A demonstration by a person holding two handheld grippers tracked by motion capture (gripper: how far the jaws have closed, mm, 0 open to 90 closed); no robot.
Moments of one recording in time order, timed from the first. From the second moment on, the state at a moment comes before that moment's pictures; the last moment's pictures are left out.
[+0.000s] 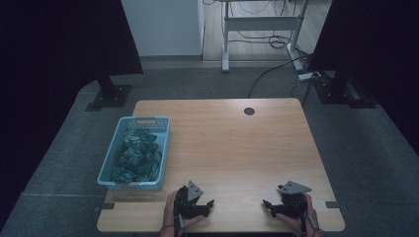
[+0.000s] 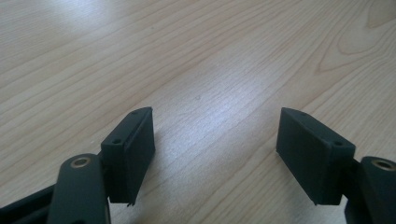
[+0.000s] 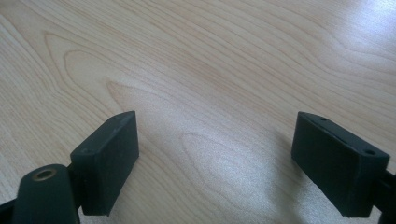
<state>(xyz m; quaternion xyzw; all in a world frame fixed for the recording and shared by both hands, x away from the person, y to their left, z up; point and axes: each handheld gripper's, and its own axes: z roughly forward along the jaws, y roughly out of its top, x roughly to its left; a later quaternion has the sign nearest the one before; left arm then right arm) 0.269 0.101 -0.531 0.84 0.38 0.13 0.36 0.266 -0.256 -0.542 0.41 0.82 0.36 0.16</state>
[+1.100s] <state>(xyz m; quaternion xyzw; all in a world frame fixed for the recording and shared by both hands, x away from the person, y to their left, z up) 0.275 0.095 -0.491 0.82 0.37 0.14 0.41 0.262 -0.259 -0.542 0.41 0.82 0.36 0.16</state>
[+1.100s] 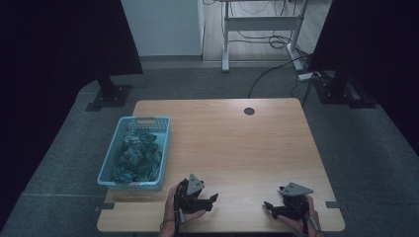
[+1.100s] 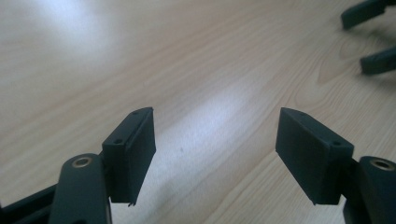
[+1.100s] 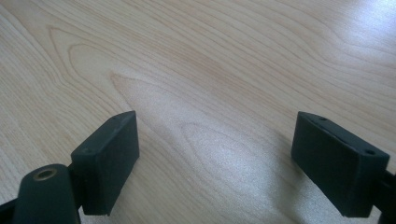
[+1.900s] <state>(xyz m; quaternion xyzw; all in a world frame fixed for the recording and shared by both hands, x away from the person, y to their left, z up) 0.290 0.113 -0.461 0.82 0.38 0.14 0.41 0.262 -0.258 -0.542 0.41 0.82 0.36 0.16</state>
